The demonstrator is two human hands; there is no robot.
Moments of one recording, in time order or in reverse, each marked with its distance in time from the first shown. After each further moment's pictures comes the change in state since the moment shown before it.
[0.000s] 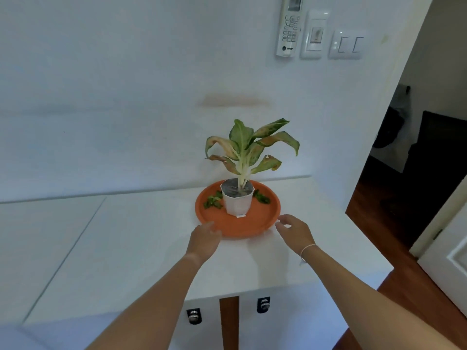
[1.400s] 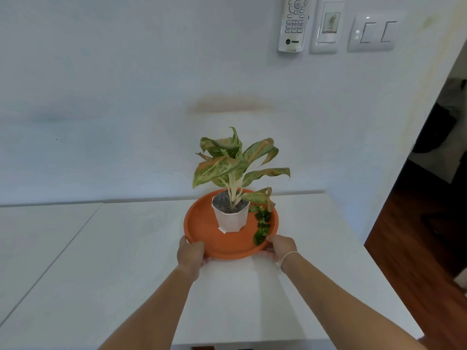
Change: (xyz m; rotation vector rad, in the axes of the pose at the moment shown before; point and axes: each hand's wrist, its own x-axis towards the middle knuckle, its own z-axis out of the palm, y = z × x) left_hand 0.080 -0.003 0.042 -0.697 0.294 -0.409; right_hand 0.108 0.015 0.036 0.736 -0.153 0.538
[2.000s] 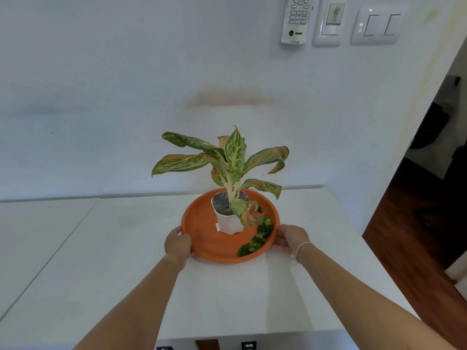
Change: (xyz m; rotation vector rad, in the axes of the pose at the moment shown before) left_hand 0.028 0.008 -0.024 0.202 0.092 0.078; right_hand -0.005 -0.016 -0.020 -0.050 0.017 -0.056
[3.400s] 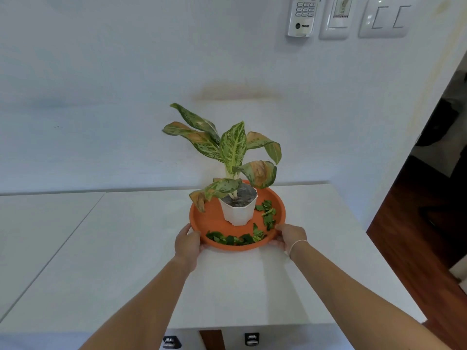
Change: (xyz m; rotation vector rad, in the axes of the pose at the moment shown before) left_hand -0.020 -0.009 0.004 -0.313 -0.160 -0.040; right_hand -0.008 0.009 0.015 0.035 0.071 0.044
